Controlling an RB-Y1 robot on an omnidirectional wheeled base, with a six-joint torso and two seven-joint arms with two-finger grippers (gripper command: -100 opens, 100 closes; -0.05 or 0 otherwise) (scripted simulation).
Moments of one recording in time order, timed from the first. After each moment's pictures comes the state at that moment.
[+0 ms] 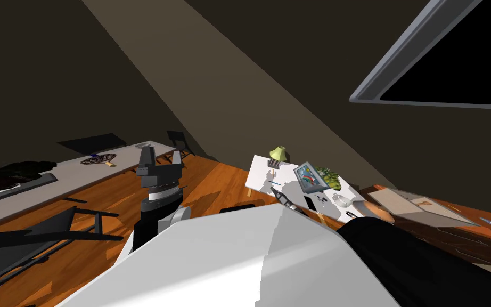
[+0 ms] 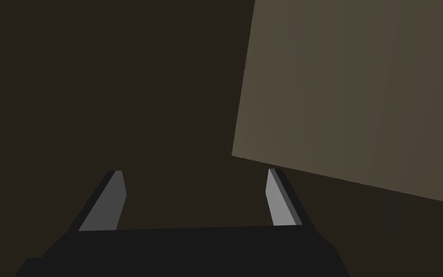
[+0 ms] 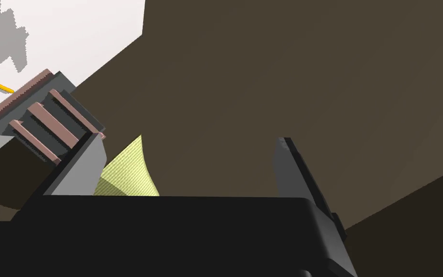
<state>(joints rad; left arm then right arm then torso) 0.55 0.05 -0.01 -2.37 0.00 -0.56 0.09 0.83 -0.48 -0.01 -1.81 0.49 -0.47 -0.09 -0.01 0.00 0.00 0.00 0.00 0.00</state>
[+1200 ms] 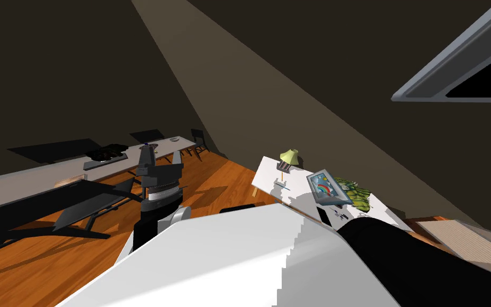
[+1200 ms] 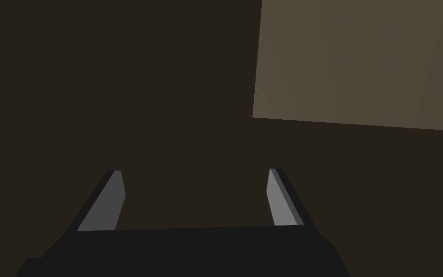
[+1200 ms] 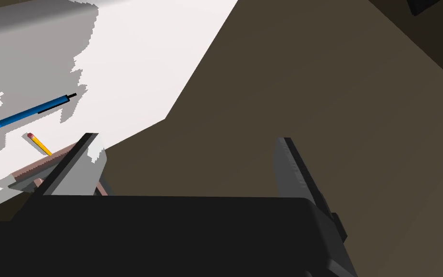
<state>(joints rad) 0.55 0.05 -0.01 -2.37 0.00 -0.56 0.09 0.87 -0.55 0.01 -1.63 0.60 -0.45 -0.08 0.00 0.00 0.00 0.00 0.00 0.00</state>
